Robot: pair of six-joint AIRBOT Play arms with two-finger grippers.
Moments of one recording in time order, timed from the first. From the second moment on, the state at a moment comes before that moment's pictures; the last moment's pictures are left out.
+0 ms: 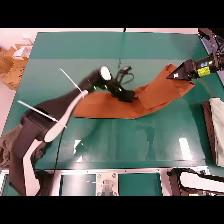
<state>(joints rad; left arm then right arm) -0.57 -2.04 1.93 0.87 -1.19 -1.37 -0.23 -1.36 1.54 -0.80 1.63 1.23</state>
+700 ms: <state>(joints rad) -0.05 -1.78 2.00 1.60 -1.71 -1.46 0.58 -1.65 1.55 -0.67 0.84 1.28</state>
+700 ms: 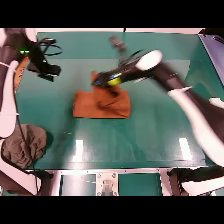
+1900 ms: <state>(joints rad) 0.06 -1.77 2.00 1.59 -1.69 -1.43 0.16 -1.71 1.17 -0.65 1.01 1.36</state>
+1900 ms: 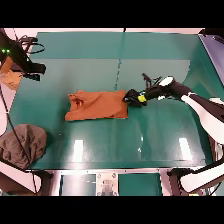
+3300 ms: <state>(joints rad) 0.06 -1.77 2.00 1.50 -1.69 -1.44 -1.08 -1.28 1.68 -0.93 1.35 1.59</state>
